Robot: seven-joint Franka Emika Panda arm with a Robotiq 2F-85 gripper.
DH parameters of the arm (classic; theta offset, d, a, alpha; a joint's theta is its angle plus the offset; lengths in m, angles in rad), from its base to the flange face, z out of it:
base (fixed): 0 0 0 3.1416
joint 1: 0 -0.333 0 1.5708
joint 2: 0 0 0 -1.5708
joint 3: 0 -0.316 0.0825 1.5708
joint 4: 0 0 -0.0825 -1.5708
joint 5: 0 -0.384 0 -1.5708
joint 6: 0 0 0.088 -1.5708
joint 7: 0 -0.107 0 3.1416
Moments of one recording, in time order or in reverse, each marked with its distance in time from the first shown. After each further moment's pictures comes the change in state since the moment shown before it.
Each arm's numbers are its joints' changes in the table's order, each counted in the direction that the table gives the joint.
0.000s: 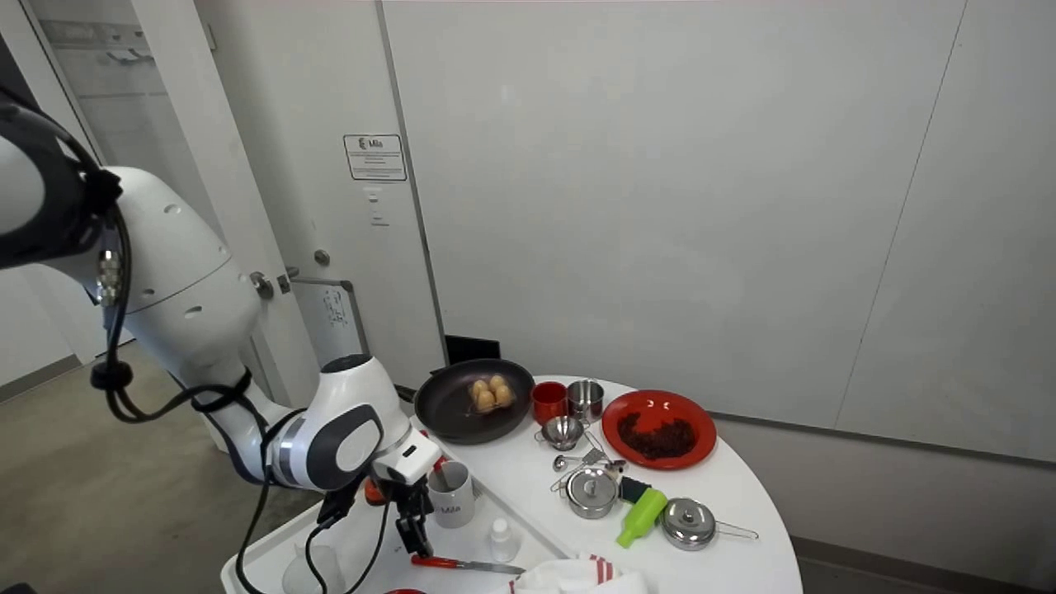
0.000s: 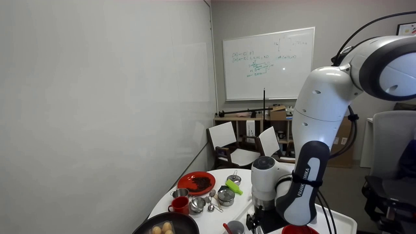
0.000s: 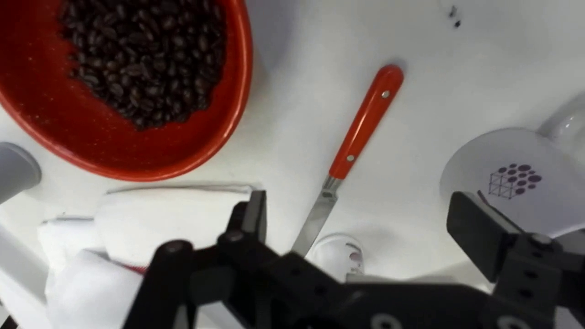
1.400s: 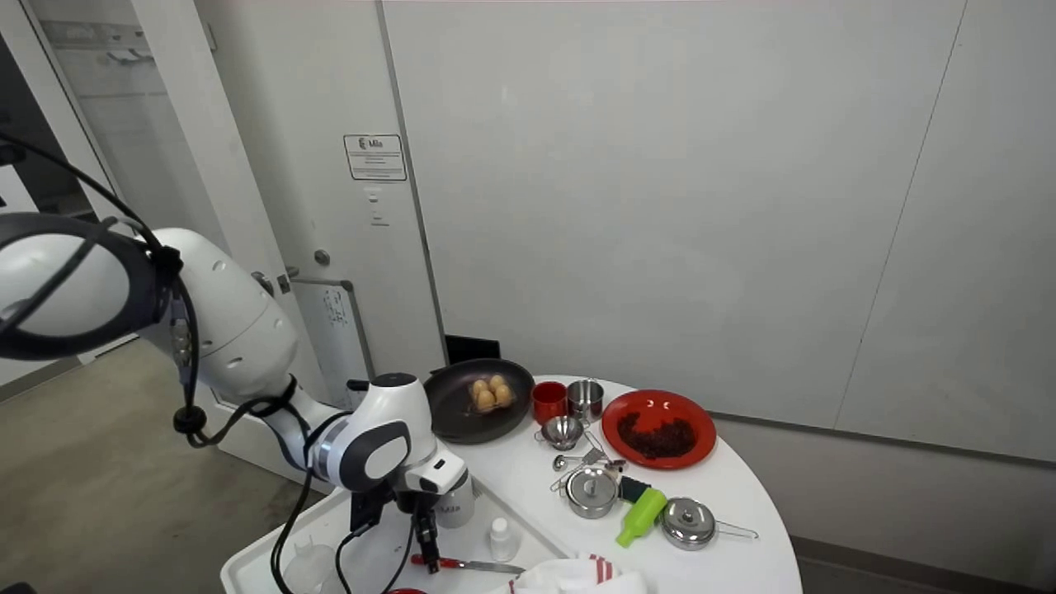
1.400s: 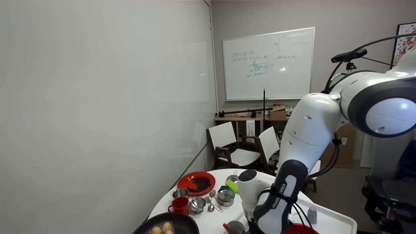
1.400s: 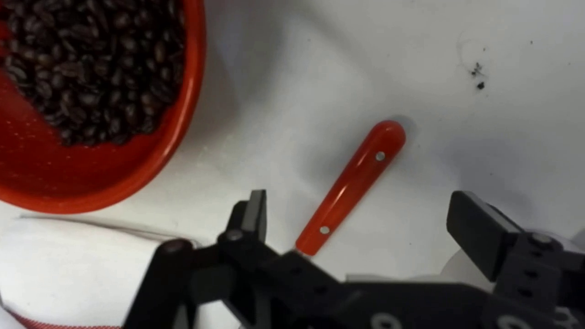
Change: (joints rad) arm 0.023 0.222 -0.034 -0.327 -0.206 -0.260 0.337
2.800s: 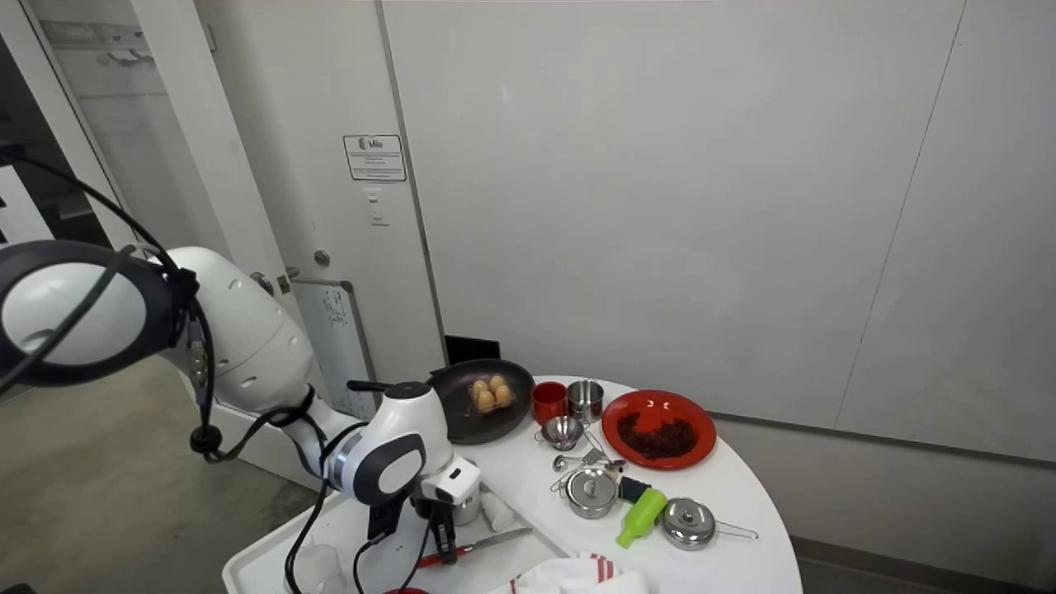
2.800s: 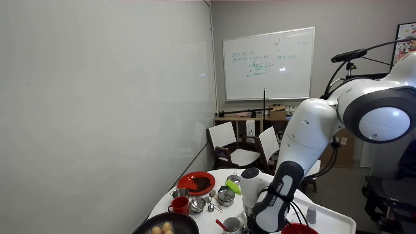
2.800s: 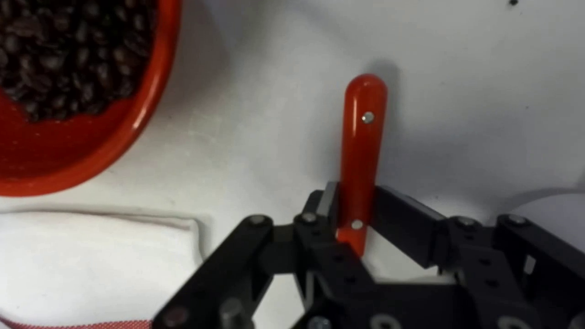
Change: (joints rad) arm 0.040 0.051 0.006 -0.061 -0.042 0.060 -0.008
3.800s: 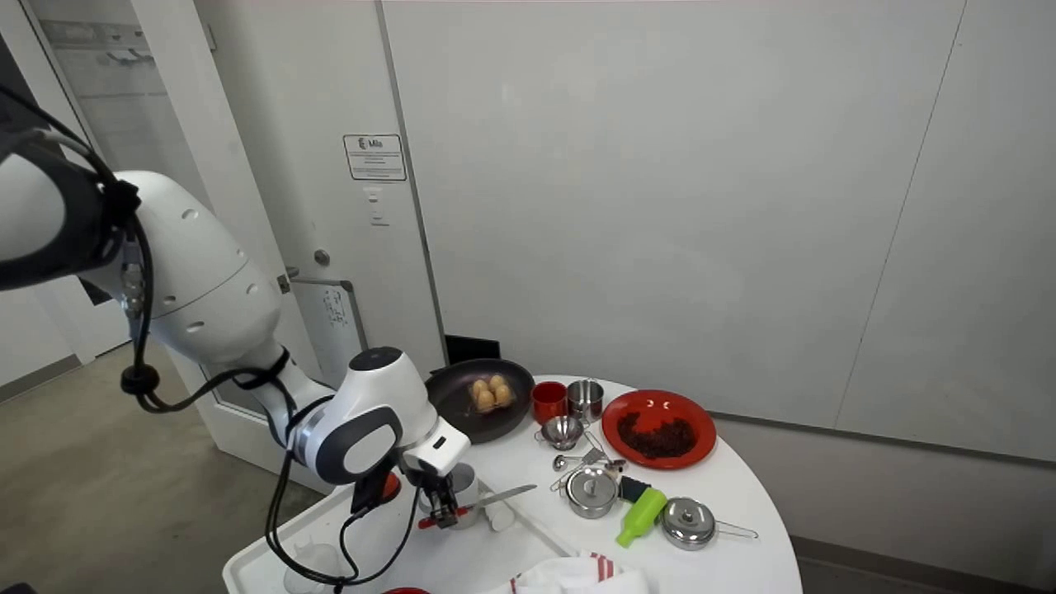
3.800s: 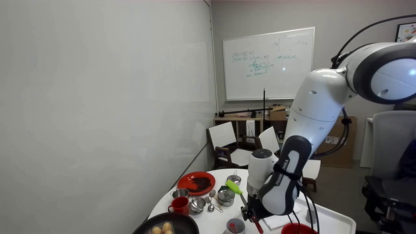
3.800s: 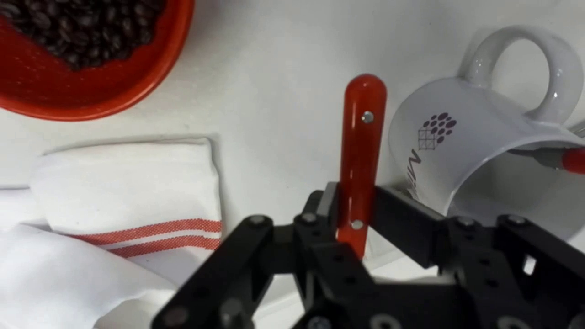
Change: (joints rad) arm -0.015 -0.245 0.005 0.299 -0.058 0.232 0.003
